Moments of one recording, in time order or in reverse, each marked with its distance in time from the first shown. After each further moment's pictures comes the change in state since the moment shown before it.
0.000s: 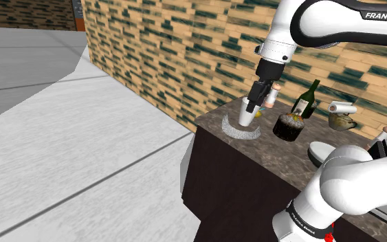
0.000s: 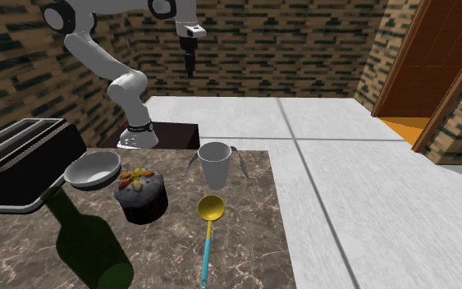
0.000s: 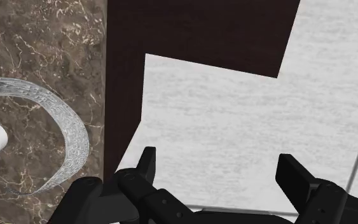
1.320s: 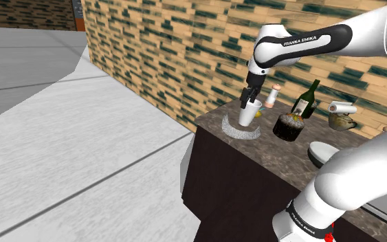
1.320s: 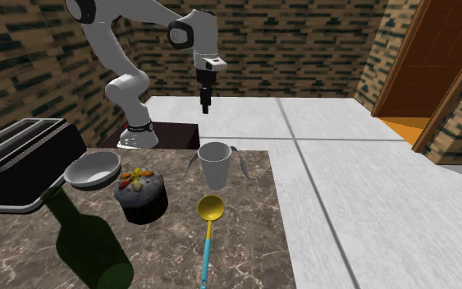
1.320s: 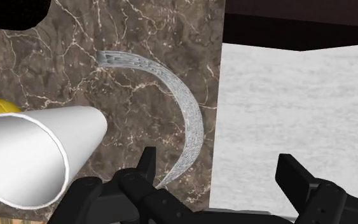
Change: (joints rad) arm -0.152 0.442 -0.205 0.117 -0.217 0.334 -0.201
